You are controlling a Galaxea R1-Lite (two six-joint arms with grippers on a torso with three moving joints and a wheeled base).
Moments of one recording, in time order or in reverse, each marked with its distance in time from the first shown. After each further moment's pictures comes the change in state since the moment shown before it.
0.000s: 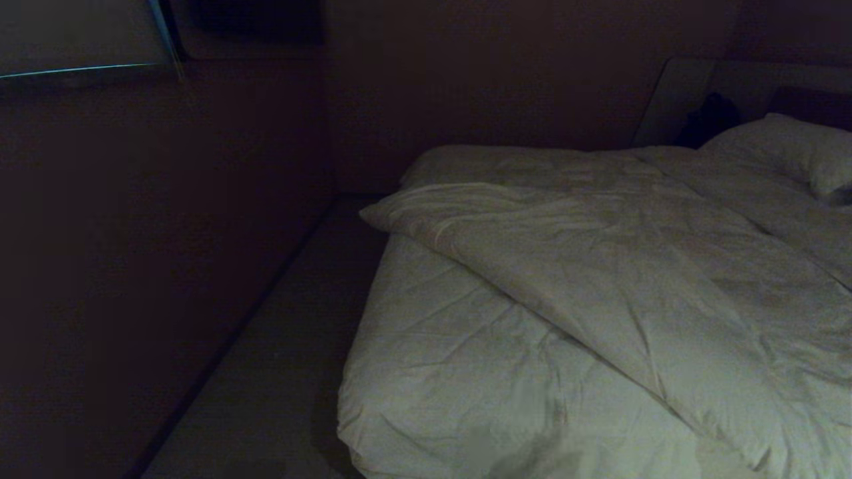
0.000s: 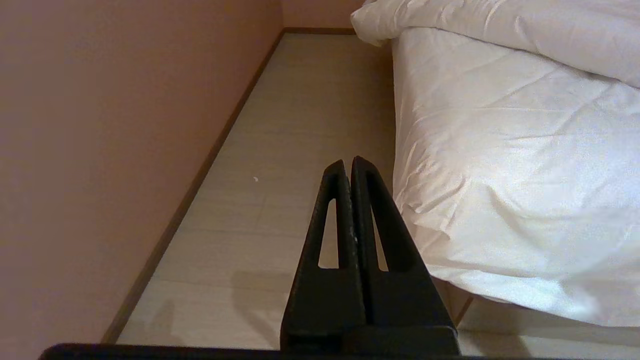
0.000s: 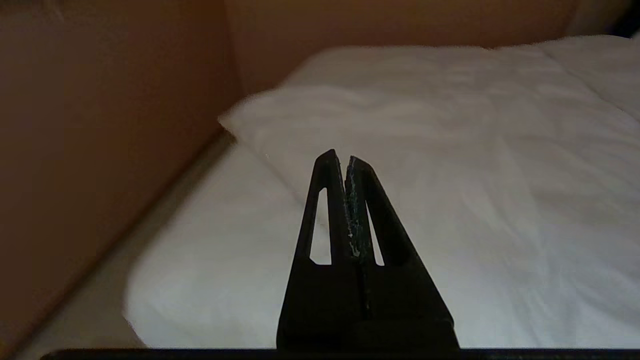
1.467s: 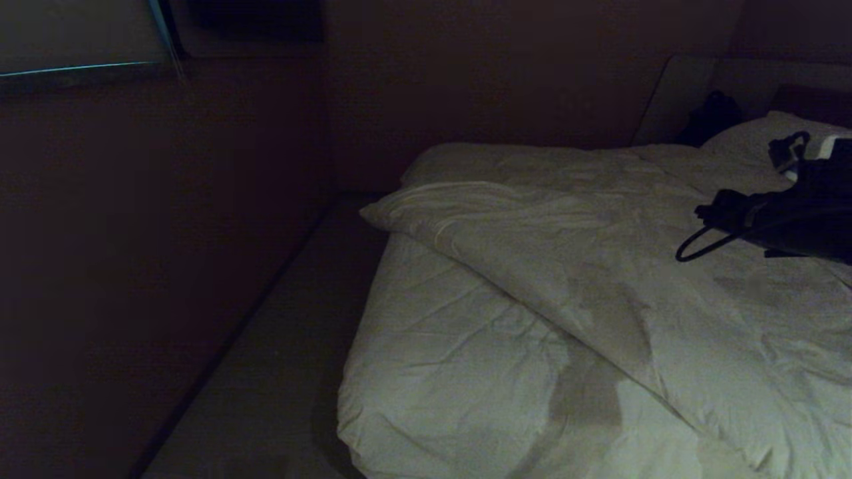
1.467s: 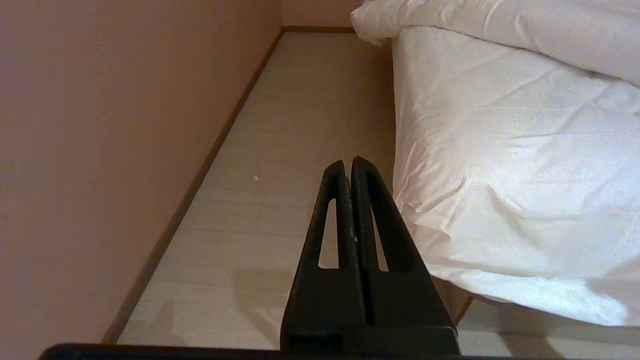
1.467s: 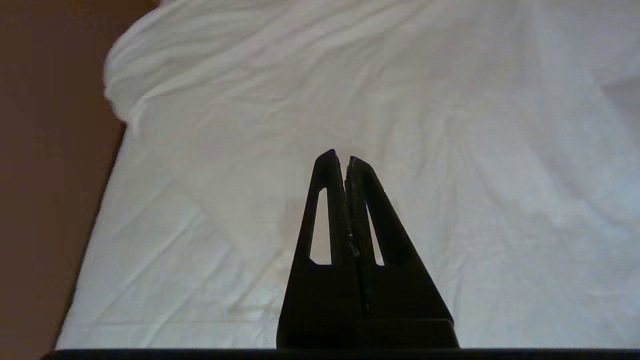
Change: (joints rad) left arm 0.000 0.000 0.000 0.000 0.000 0.000; right arm -0.169 1.169 -0.418 -0.359 0.021 0.182
